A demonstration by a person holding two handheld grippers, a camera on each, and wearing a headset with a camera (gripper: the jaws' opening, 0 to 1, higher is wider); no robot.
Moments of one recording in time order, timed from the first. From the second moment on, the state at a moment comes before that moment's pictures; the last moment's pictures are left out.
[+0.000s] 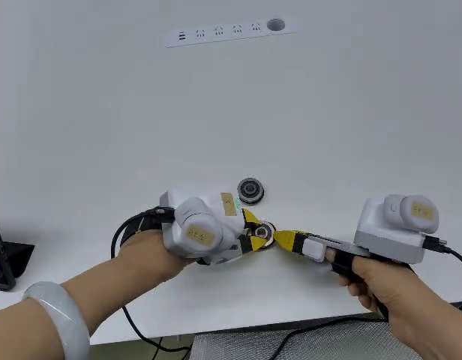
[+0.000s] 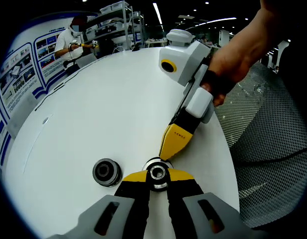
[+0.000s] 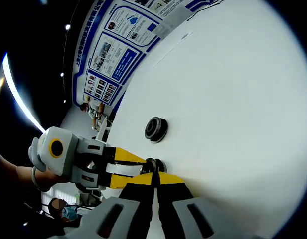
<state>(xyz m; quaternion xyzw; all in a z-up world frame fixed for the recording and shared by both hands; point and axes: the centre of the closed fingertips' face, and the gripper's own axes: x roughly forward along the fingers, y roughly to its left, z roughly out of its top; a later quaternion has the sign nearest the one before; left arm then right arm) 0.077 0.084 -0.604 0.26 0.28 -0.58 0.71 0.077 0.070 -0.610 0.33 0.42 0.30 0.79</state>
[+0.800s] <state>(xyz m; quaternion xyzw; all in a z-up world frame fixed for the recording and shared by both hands) 0.077 0.085 -0.605 0.26 0.28 -0.58 0.72 0.077 0.076 -0.602 0.32 0.42 0.30 0.79</state>
